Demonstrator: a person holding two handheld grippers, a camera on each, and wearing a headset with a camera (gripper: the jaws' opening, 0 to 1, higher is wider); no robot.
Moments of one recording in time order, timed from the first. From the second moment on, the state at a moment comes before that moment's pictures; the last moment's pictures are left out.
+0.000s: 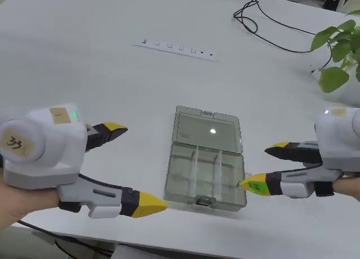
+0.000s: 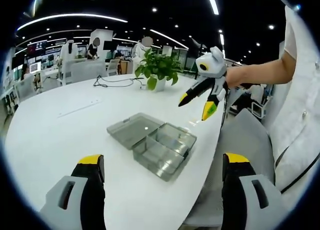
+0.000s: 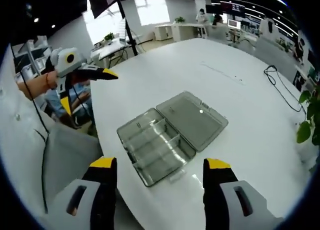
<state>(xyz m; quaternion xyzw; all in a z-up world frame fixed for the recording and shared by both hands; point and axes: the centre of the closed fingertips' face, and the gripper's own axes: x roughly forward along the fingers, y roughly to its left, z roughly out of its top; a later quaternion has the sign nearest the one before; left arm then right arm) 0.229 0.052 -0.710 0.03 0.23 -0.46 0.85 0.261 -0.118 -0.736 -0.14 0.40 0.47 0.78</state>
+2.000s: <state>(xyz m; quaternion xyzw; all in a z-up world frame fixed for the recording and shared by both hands) 0.246 0.046 -0.721 0.01 0.24 -0.48 0.84 0.277 -0.182 -0.858 -0.42 0.43 0.55 0.57</state>
